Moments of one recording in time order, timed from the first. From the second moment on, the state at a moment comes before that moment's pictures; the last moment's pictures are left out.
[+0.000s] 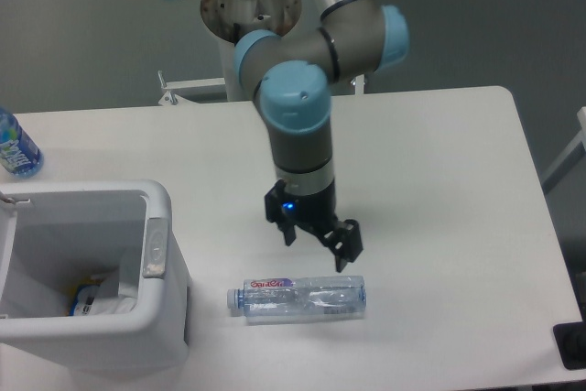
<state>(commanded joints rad) 2.31 -1.92 -1.69 -0.74 1.57 0.81</state>
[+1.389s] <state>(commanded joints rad) 2.25 -2.12 -1.66 -0.74 1.58 1.28</state>
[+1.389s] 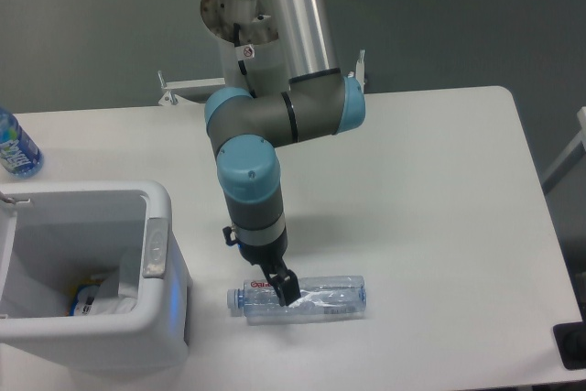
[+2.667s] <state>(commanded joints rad) 2.22 -2.15 -1.66 -0.75 1.59 1.30</state>
